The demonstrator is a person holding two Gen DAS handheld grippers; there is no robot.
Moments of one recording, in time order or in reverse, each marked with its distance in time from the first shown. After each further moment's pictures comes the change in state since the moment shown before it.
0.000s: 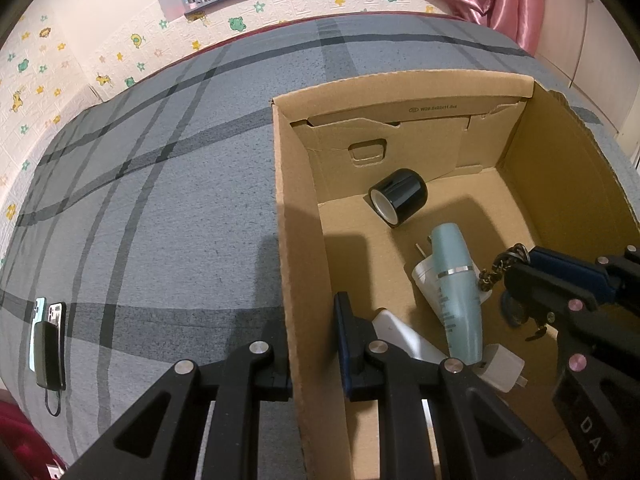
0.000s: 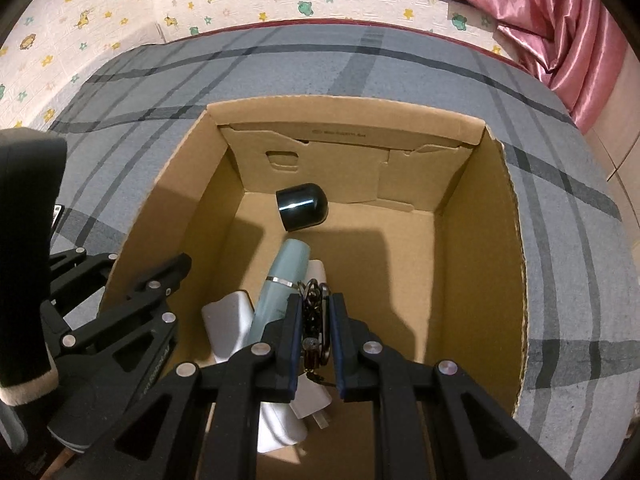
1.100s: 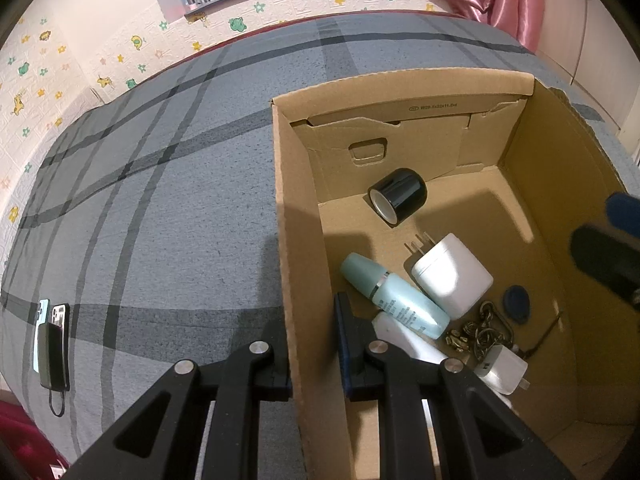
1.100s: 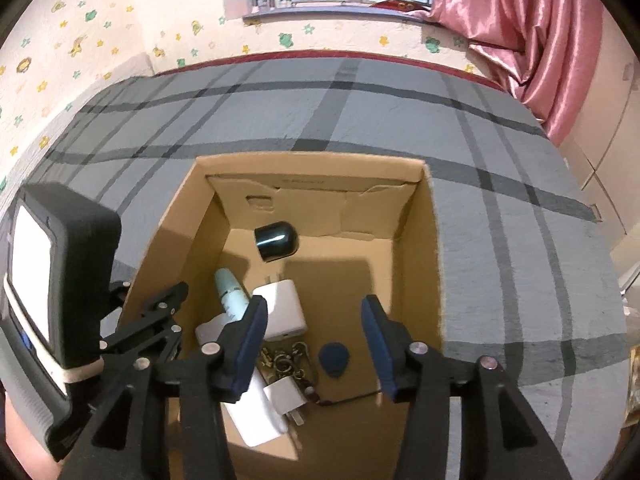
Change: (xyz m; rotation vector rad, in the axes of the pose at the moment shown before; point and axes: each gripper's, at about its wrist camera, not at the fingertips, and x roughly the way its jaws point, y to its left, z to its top) left arm -0.002 -0.004 0.001 0.005 0.003 0.011; right arm -0.049 -0.019 0.002 0.052 -0.113 -0.051
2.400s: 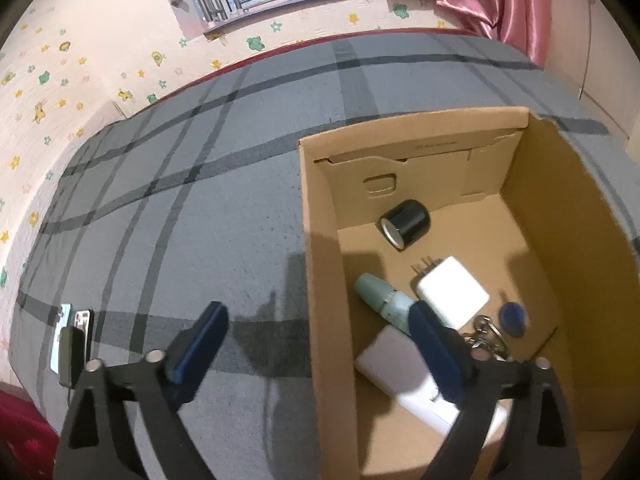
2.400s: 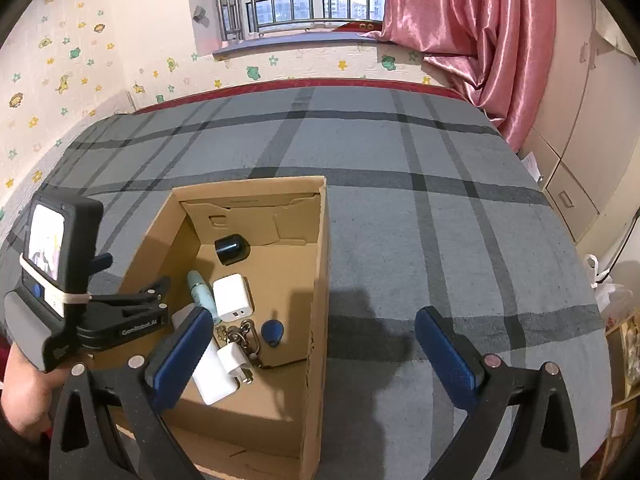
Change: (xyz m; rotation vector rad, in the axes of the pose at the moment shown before) left arm -0.032 0.002 0.002 -0.025 -0.063 0.047; right arm -0.075 -0.062 -0.030 0.069 -0.089 -0.037
